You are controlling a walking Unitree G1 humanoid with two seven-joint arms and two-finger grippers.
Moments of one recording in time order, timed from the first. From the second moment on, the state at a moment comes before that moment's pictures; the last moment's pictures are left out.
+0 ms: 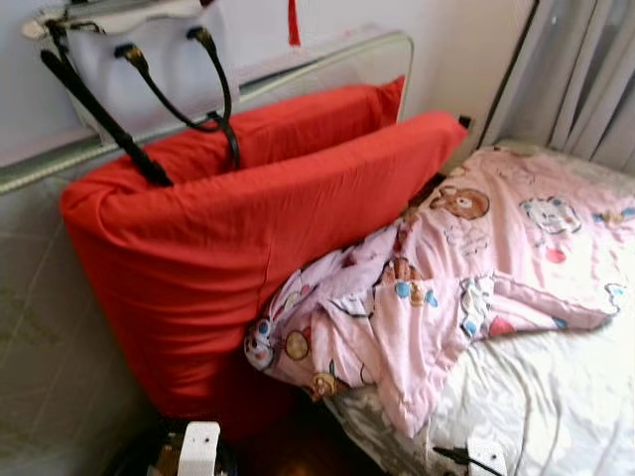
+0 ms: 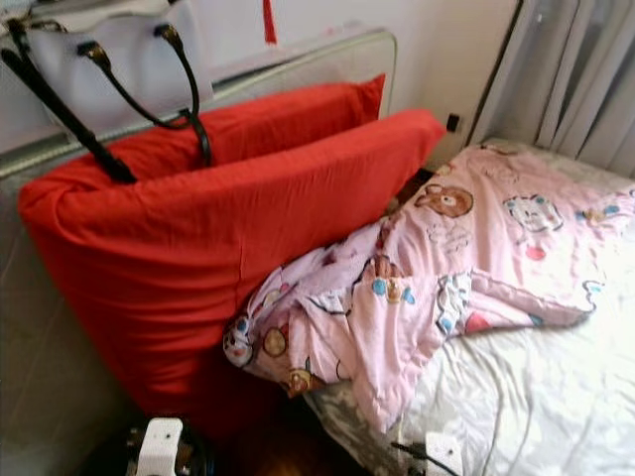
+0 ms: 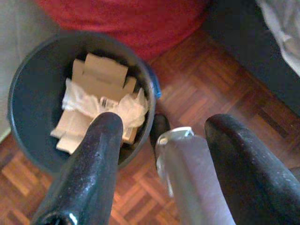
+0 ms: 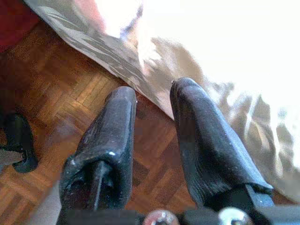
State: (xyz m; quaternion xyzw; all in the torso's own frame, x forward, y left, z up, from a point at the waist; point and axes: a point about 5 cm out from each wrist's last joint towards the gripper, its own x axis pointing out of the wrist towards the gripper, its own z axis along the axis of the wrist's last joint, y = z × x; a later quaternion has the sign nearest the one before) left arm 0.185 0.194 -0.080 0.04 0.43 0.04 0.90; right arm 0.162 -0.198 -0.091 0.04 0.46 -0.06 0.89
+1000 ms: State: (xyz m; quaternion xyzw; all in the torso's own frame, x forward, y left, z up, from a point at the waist) left arm 0.190 0.193 -0.077 0.01 0.41 0.04 0.91; right arm 0.160 -0.197 -0.091 0.03 0.46 -0.03 0.89
